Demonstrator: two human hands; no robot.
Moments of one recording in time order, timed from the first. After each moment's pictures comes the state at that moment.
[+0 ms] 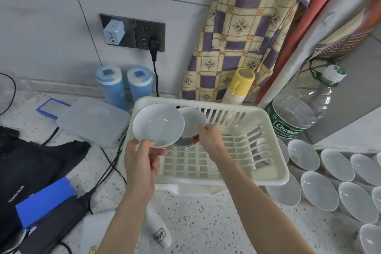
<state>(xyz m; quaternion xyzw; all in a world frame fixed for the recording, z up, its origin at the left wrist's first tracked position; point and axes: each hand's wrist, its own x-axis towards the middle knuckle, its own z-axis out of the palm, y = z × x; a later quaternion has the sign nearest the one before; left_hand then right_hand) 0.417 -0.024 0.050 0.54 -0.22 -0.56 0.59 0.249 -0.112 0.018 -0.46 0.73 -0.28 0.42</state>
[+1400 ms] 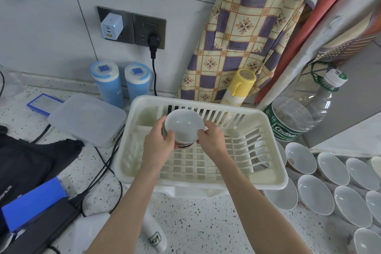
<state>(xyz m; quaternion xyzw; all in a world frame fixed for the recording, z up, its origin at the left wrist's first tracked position) 0.394 -0.088 0.005 0.67 -0.49 -0.40 0.40 0.240 -0.109 0.017 -0.54 0.70 -0.29 0.36</state>
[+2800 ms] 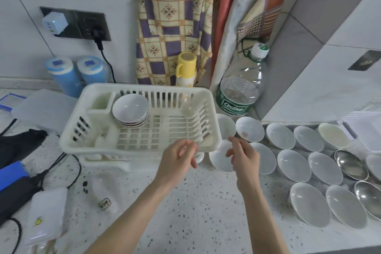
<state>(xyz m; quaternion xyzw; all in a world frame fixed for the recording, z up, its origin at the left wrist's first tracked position) 0.223 0.055 0.052 0.49 -0.53 -0.57 0.40 0.042 0.066 0.046 -0.29 0.69 -0.54 0.38</state>
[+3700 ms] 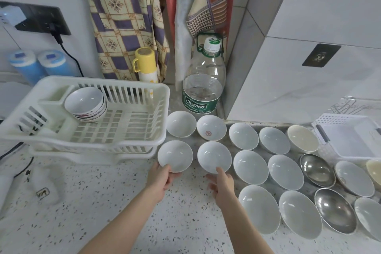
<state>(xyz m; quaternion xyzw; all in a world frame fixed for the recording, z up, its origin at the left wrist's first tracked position) 0.077 0.066 -0.060 0.66 -0.22 -0.63 0.34 -0.106 0.089 -0.046 -0.05 0.73 -0.40 0.55</state>
